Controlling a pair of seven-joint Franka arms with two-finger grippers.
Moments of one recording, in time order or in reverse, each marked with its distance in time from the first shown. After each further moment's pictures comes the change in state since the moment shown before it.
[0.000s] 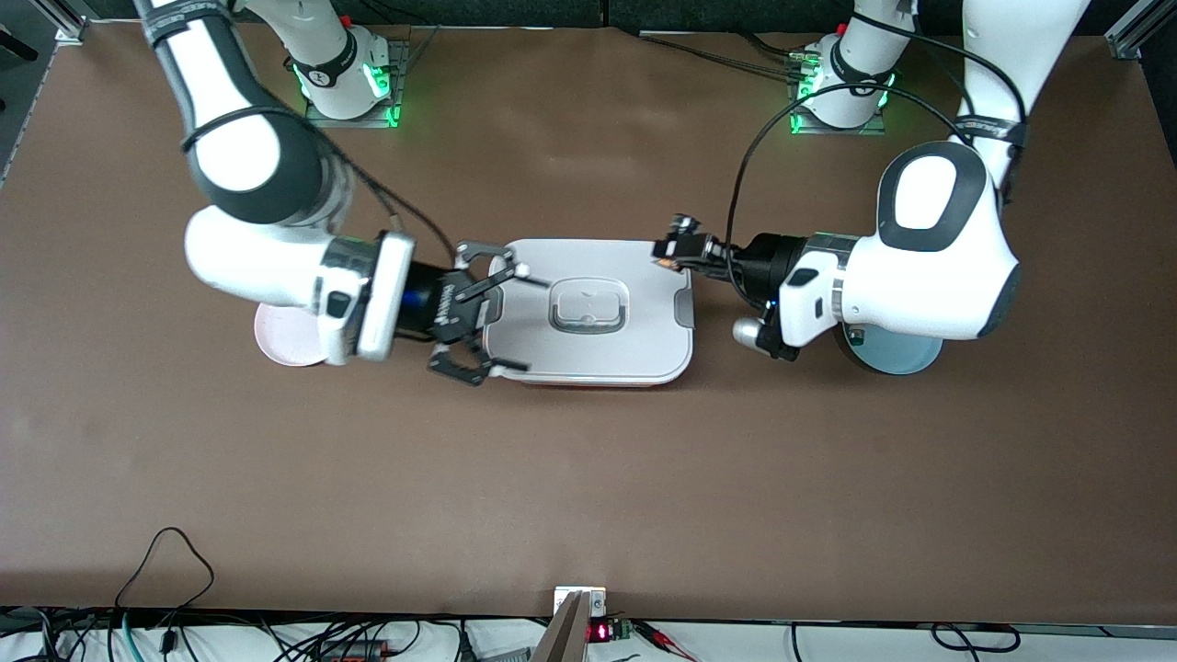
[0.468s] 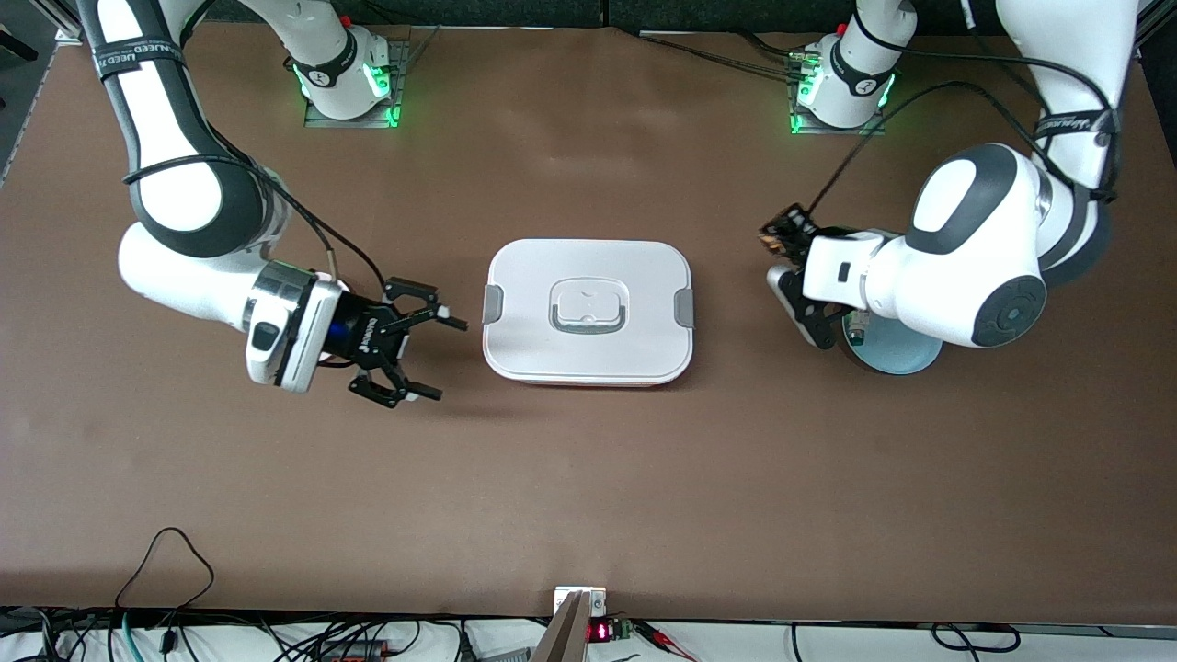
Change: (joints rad) left arm 0.057 -0.019 -0.002 0.020 0.527 -0.306 0.516; right arm -0.134 -0.035 0.000 -0.127 -0.202 -0.001 0.228
